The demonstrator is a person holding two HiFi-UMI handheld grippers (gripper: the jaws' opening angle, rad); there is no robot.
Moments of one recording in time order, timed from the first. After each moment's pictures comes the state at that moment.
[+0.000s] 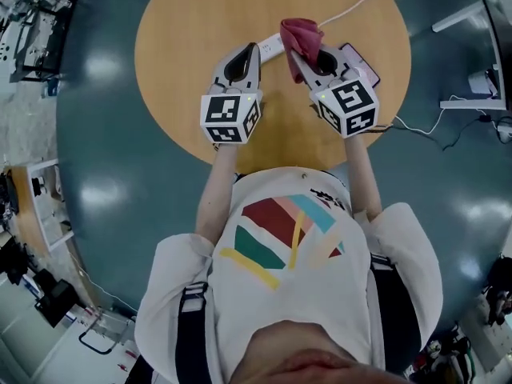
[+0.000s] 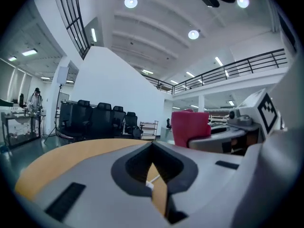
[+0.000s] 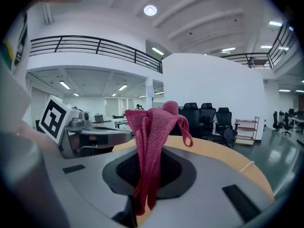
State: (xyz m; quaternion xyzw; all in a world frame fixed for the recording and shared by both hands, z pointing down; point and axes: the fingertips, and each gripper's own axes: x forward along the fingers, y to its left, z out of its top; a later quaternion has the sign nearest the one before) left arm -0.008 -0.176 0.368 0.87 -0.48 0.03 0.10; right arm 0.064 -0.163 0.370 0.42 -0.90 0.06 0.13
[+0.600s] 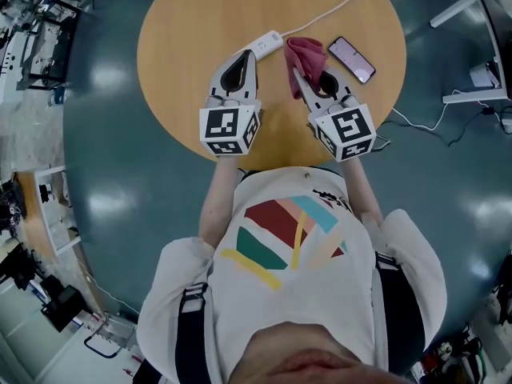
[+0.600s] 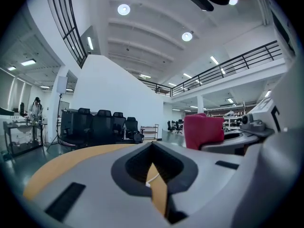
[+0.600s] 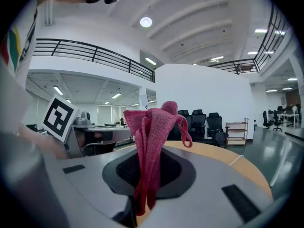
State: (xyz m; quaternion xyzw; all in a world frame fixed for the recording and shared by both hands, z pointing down) left arm 0.011 -0.117 0.348 0.87 -0.49 0.03 0.06; right arm 0.093 -0.083 0.363 0.47 -0.88 0.05 0.07
